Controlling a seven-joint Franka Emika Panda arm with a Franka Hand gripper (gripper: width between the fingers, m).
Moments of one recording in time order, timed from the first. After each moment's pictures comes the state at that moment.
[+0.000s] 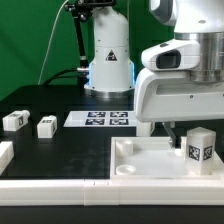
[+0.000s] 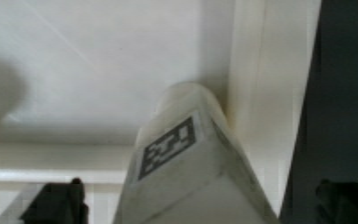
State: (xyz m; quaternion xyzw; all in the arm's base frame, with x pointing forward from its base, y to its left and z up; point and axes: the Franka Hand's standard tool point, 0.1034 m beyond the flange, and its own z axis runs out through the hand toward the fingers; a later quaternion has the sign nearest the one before) arm 0.635 0.122 0.070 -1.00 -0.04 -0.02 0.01
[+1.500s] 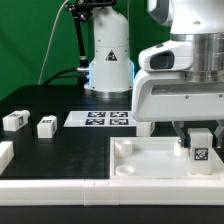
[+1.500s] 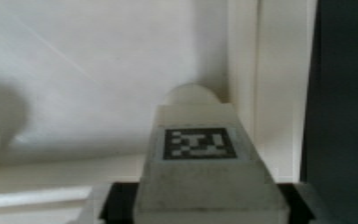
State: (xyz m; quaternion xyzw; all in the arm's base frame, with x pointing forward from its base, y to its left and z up) arm 0.634 0.121 0.069 -0.99 0.12 -0.01 0.02
